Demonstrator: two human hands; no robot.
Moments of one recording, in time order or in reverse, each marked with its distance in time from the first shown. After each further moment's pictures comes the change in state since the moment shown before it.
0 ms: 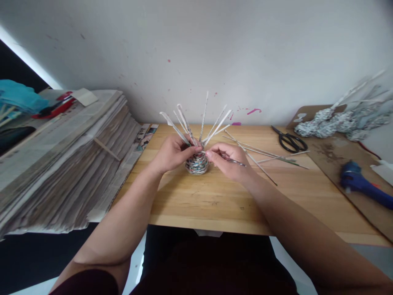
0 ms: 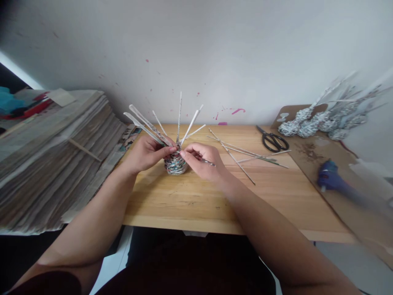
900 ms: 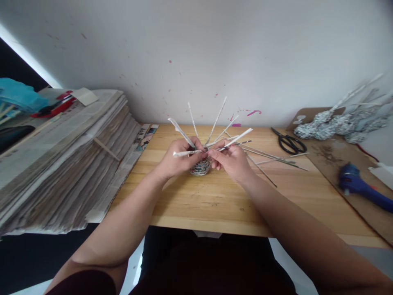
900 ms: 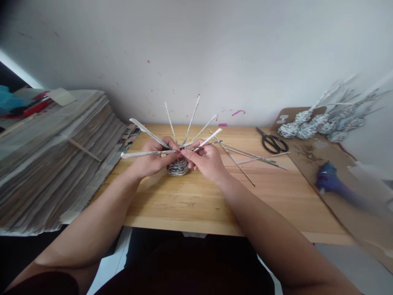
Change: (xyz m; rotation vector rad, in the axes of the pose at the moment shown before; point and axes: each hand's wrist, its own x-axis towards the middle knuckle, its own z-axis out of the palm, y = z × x) left_hand -0.006 0.004 0.018 0.104 0.047 -0.060; right_hand 0.008 0.011 0.006 0.432 0.071 0.213
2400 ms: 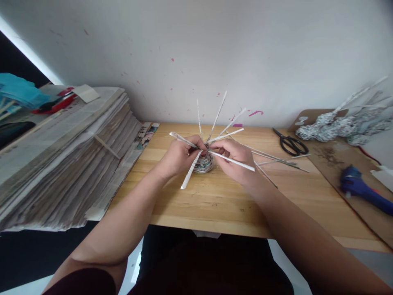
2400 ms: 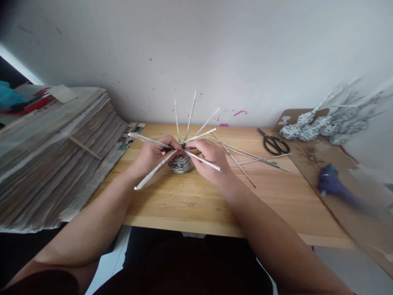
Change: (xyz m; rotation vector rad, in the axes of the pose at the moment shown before) left_hand 0.001 0.000 0.000 0.101 0.012 0.131; right_hand -0.005 -0.009 -0.016 -0.762 0.018 -0.553
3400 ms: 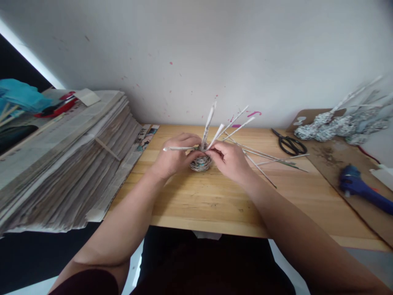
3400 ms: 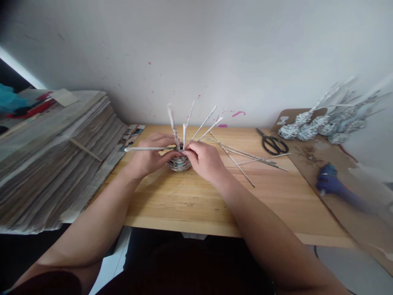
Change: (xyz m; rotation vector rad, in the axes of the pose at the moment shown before) left_hand 0.003 -0.010 -0.014 0.486 0.048 0.269; right_hand 0.009 -0.002 0.008 -0.092 -0.075 0.039
